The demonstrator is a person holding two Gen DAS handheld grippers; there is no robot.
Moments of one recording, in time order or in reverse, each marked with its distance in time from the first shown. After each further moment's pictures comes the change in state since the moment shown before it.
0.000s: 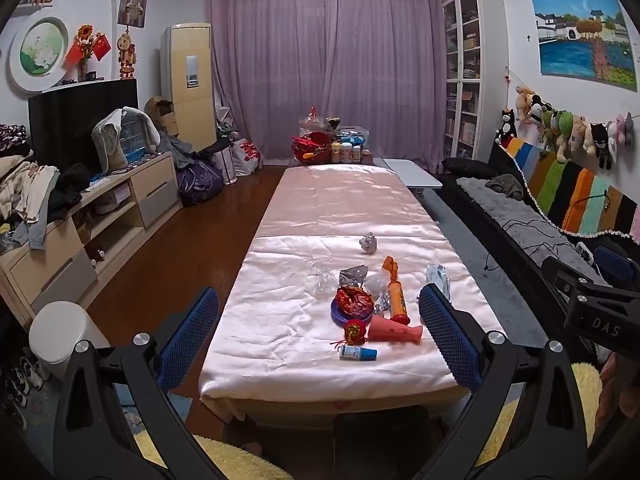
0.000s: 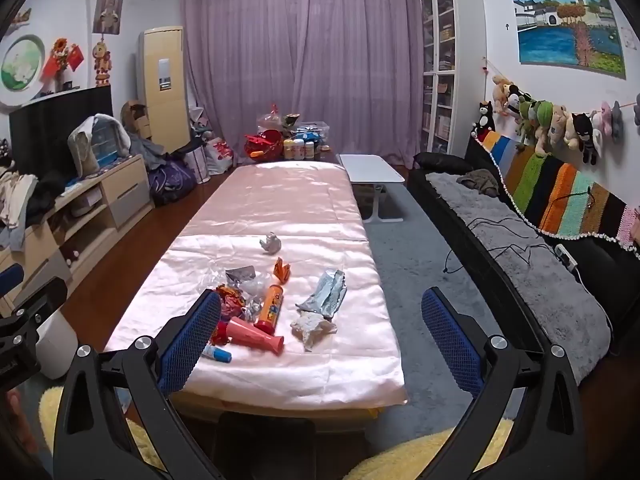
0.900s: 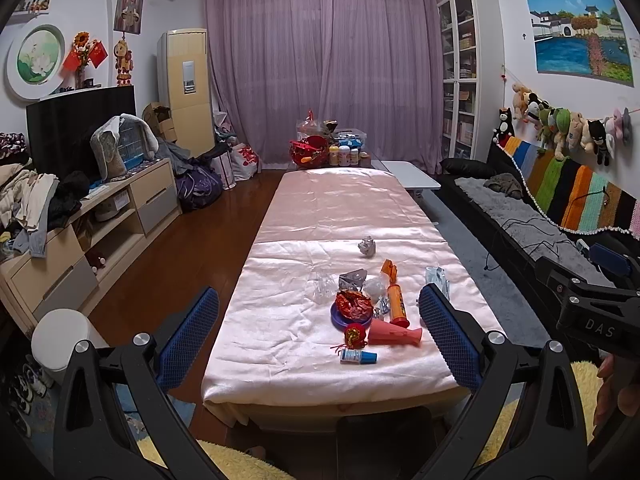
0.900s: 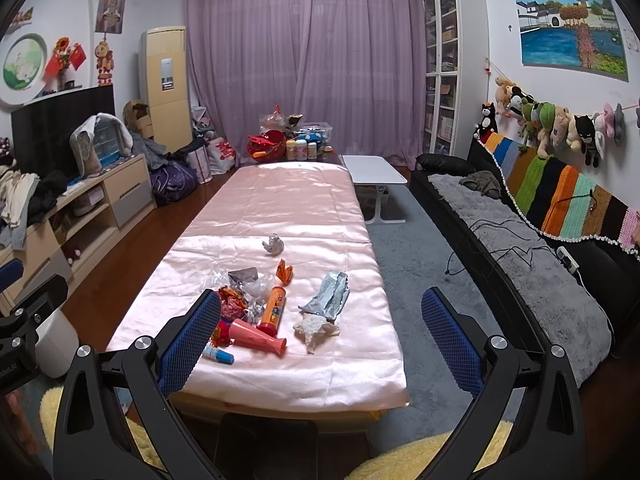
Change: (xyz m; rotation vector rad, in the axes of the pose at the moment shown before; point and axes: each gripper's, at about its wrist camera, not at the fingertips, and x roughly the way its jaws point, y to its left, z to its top) left arm -0.001 -0.004 0.002 0.014 -0.001 0.001; right arm 0.000 0.001 0.003 -0.003 0.001 -0.004
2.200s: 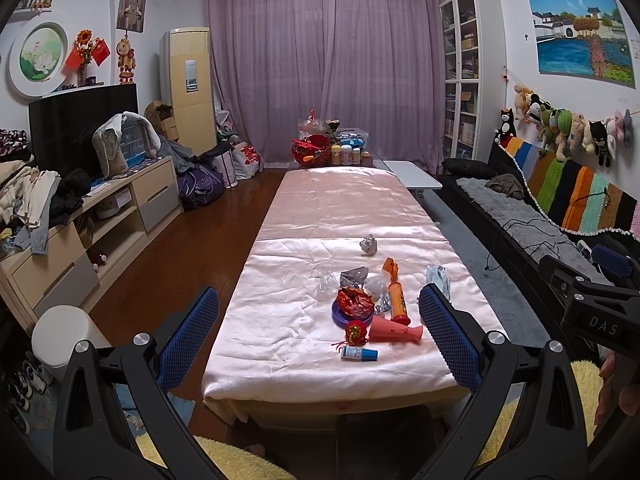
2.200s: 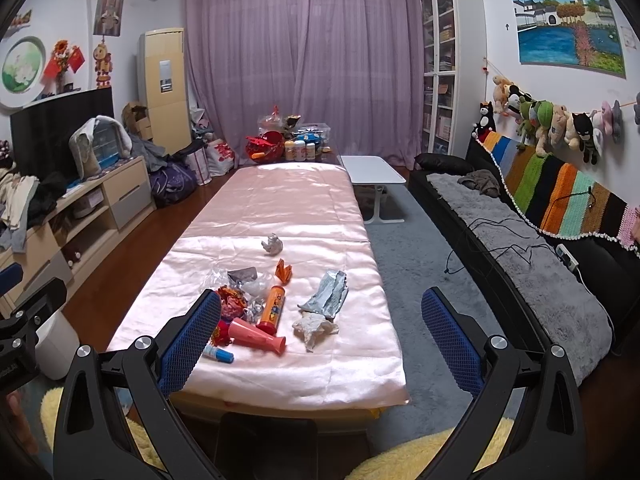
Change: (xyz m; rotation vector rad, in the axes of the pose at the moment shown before) left arm -0.002 -0.001 0.002 -0.002 -0.001 0.002; right arm -0.002 -0.005 -0.001 0.000 -0.001 0.001
